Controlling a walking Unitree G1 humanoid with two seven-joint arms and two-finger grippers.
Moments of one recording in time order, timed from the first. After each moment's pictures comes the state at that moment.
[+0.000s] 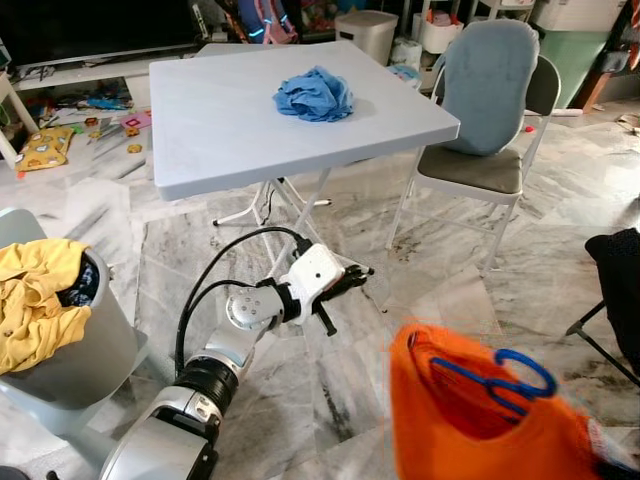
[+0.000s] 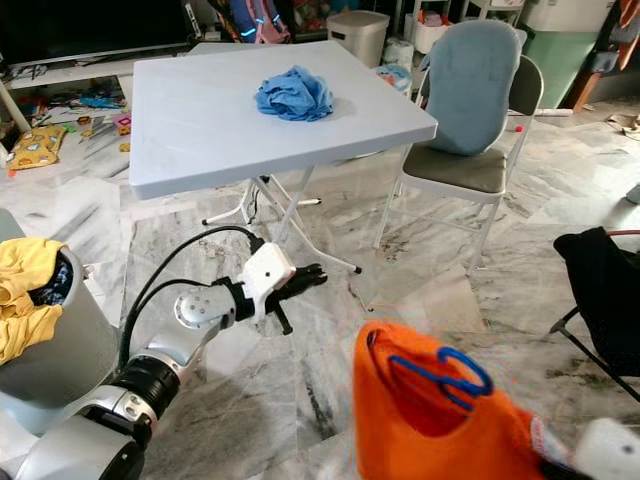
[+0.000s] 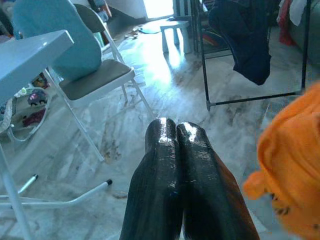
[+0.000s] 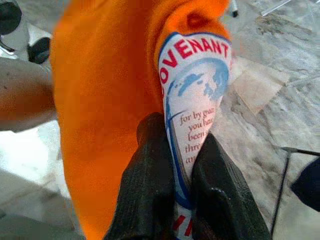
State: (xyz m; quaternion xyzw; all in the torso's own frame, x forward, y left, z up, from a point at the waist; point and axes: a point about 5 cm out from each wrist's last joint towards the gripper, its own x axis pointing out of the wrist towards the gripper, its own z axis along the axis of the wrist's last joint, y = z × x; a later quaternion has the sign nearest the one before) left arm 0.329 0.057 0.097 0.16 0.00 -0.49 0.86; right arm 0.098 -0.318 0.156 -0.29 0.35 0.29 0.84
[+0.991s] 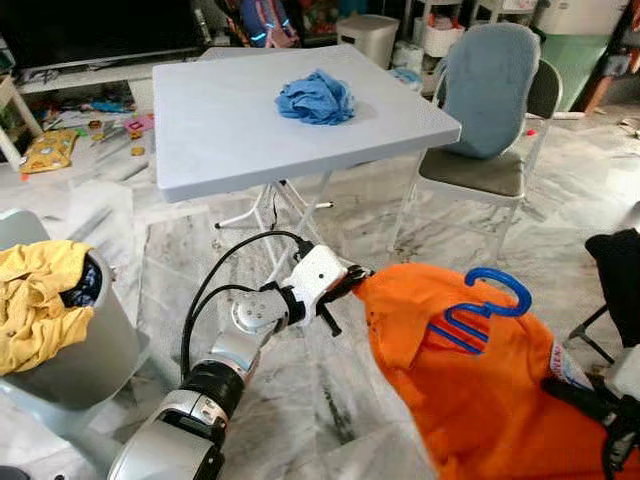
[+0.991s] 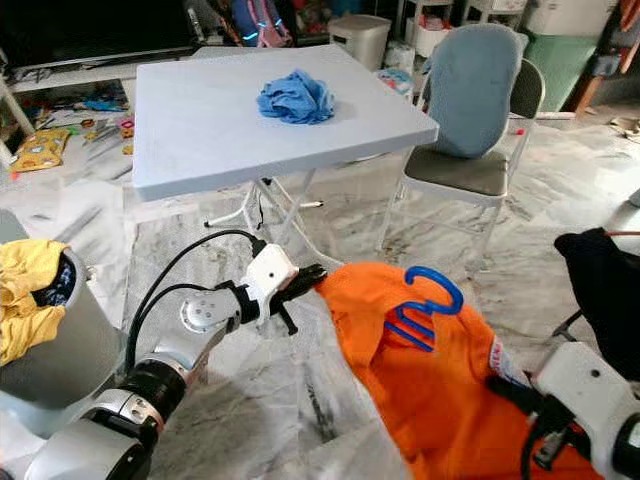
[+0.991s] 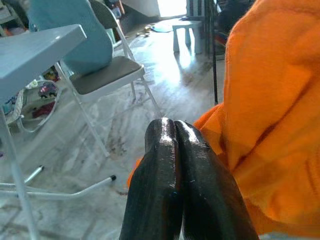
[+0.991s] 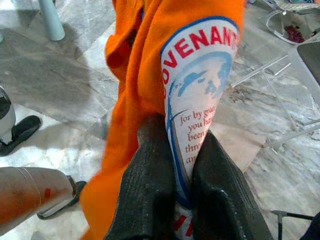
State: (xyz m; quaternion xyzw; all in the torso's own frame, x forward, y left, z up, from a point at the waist) left arm 0.328 0.050 0.093 0.14 0.01 -0.47 0.87; right arm 0.147 -0.281 0.173 -0.25 0.23 0.30 0.89
